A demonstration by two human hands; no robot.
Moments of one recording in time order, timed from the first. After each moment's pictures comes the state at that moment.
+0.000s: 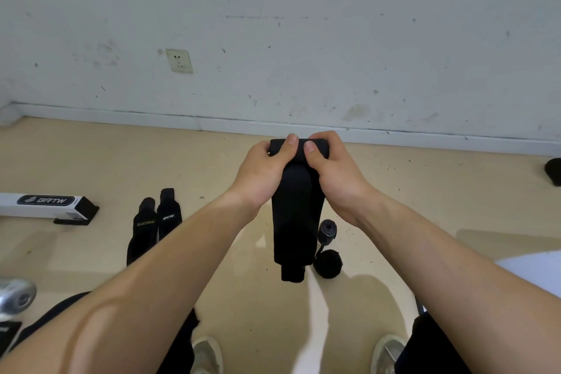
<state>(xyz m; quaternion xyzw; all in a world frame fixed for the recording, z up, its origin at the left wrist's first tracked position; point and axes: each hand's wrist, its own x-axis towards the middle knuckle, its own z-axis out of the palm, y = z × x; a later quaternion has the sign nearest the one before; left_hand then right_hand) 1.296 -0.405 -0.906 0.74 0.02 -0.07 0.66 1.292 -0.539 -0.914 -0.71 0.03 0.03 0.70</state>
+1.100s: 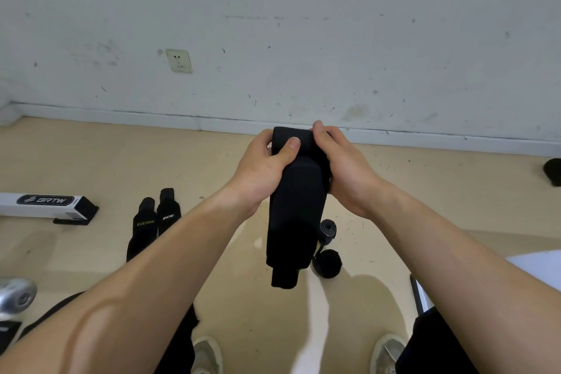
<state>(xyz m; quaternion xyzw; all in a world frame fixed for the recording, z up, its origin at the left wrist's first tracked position) 1.303 -0.402 -0.911 0.71 0.00 -0.05 0.71 1.294 -0.553 -0.900 -0.65 0.03 0.10 0.76</state>
